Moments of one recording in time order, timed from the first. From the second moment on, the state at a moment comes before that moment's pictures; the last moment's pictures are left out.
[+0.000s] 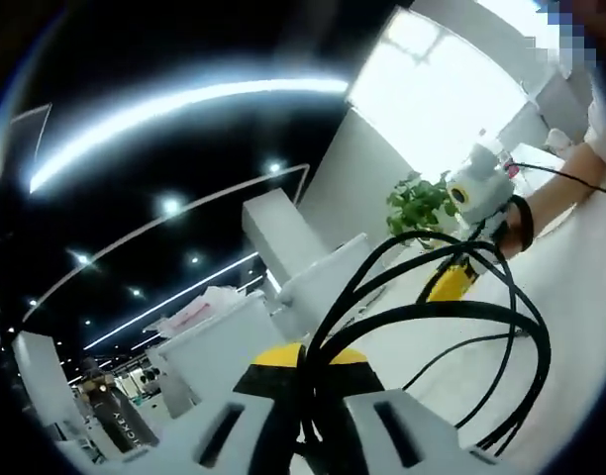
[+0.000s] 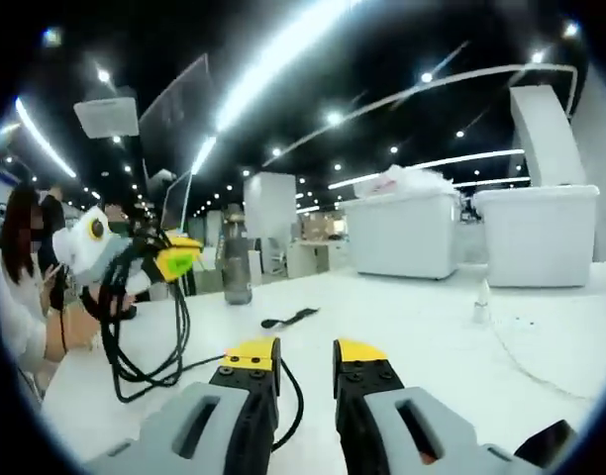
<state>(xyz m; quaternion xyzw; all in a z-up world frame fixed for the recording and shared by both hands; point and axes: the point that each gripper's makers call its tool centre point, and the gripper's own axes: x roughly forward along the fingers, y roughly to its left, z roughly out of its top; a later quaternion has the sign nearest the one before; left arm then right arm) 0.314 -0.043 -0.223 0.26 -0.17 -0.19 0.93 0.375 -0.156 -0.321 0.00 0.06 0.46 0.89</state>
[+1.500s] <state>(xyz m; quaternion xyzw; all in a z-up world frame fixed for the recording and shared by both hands) 0.327 -0.048 -0.250 0.29 -0.12 -0.19 0.93 0.304 -0.123 -0.255 -0.08 -0.08 0.51 0.85</state>
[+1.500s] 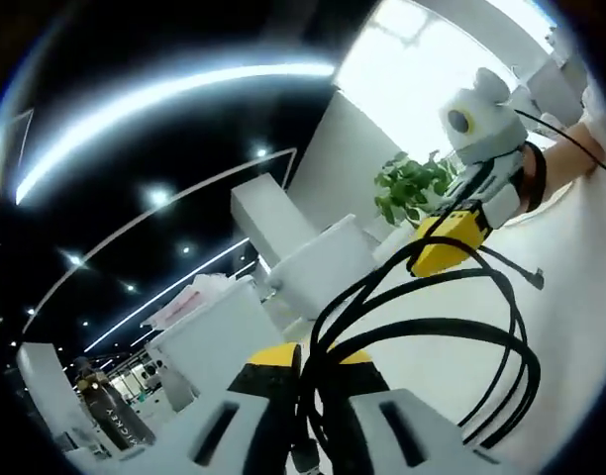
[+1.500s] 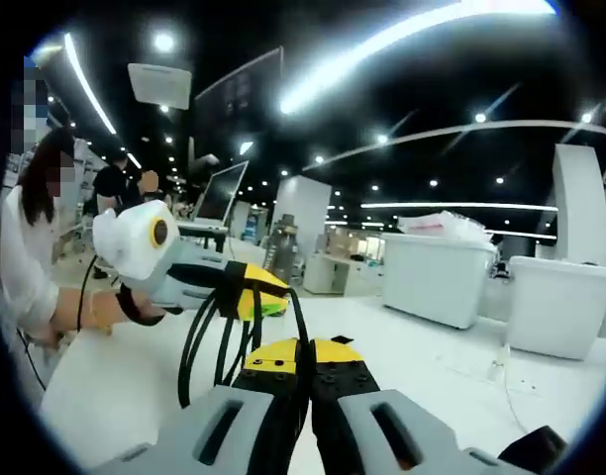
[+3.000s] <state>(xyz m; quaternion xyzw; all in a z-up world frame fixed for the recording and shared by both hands) 0.309 -0.077 -0.247 0.46 0.00 -0.20 0.87 0.292 -0.082 -0.253 -0.28 0.00 0.53 0.80</state>
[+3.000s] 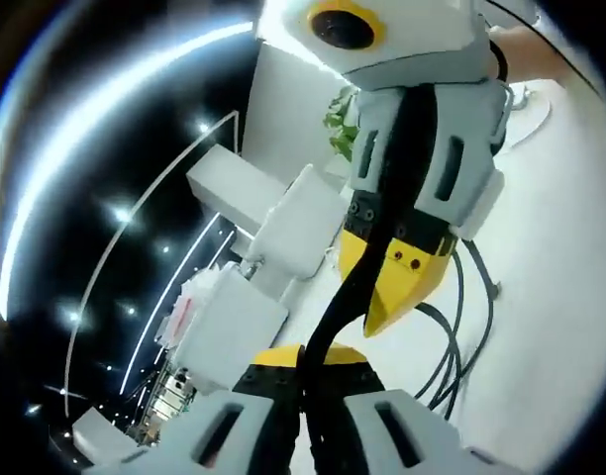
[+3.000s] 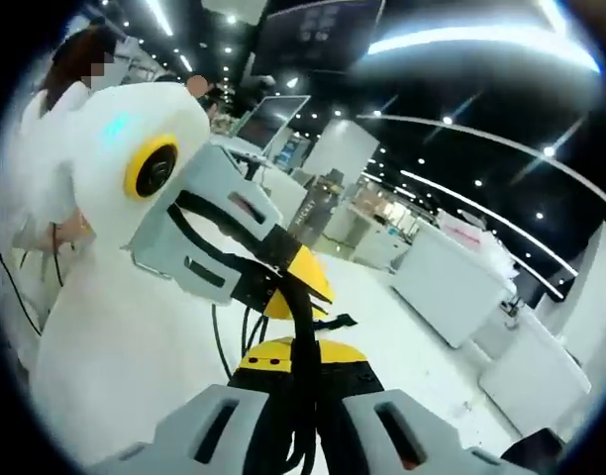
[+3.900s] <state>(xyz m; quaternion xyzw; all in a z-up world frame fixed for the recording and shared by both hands) 0.333 0.097 -0.302 0.23 0.09 -0.10 0.96 0.407 -0.001 -0.331 -0.16 0.00 0.53 0.83</state>
